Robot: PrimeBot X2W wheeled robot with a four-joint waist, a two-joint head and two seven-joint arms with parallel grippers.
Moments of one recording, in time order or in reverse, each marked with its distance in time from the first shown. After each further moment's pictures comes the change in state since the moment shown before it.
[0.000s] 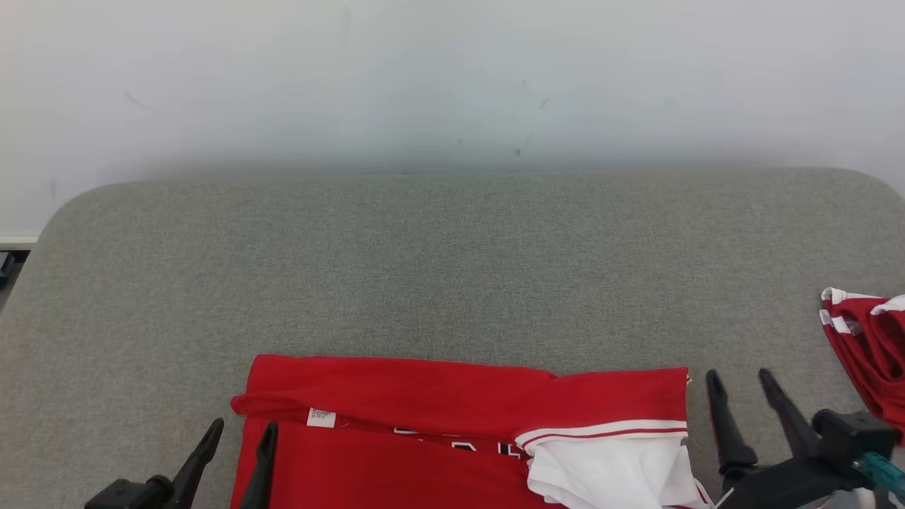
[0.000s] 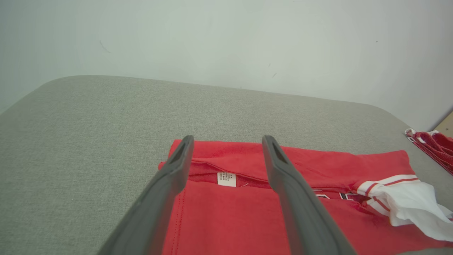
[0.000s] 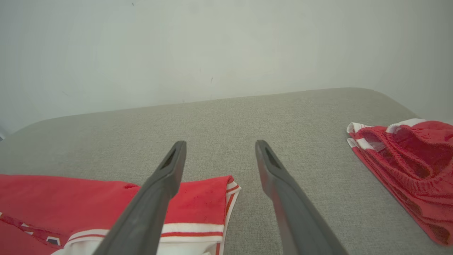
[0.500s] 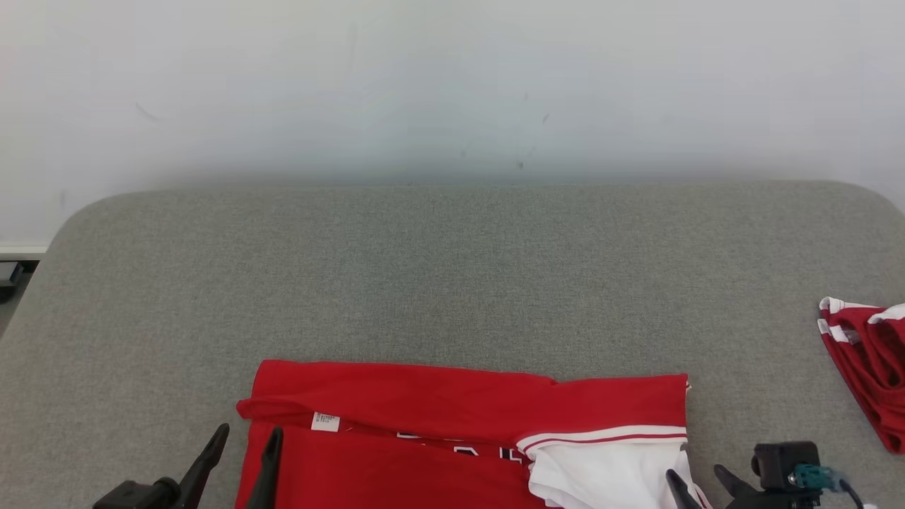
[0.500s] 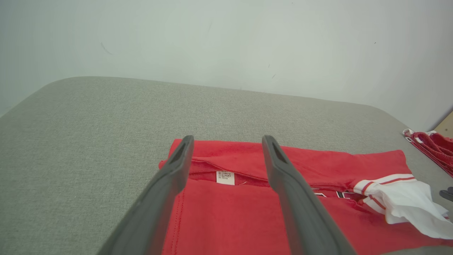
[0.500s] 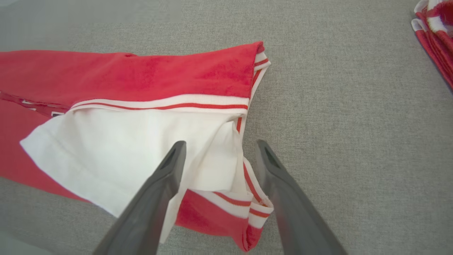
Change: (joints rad) left arm 0.001 -0.003 -0.011 0.006 0.000 0.003 0.010; right arm 0.081 -0.026 0.084 -0.030 0.003 -0.014 0.437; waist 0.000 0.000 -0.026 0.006
